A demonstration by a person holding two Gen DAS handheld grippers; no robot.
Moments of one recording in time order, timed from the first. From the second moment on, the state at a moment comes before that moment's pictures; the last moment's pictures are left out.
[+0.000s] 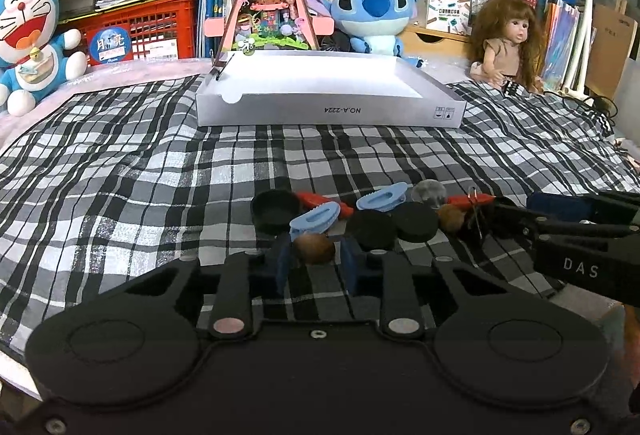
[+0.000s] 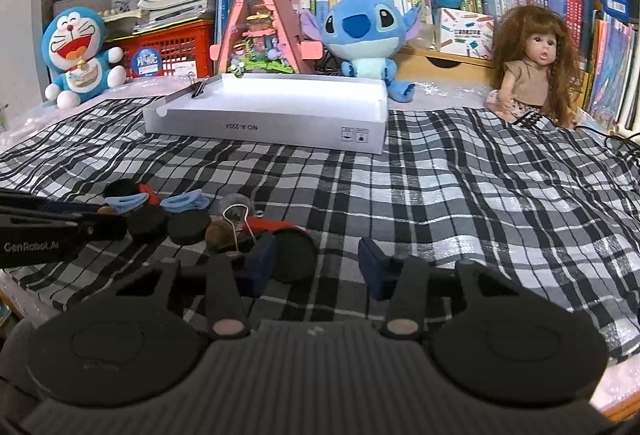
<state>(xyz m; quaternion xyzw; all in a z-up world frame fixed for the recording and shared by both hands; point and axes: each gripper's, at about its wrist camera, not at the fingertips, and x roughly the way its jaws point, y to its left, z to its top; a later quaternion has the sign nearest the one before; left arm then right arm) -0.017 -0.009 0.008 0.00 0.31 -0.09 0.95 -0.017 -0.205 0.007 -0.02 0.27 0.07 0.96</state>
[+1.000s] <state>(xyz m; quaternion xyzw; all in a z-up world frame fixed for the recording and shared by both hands) -0.024 -0.014 0.008 0.01 0.30 -0.09 0.95 -0.021 -0.201 0.007 -0.01 0.28 0.09 0.96</state>
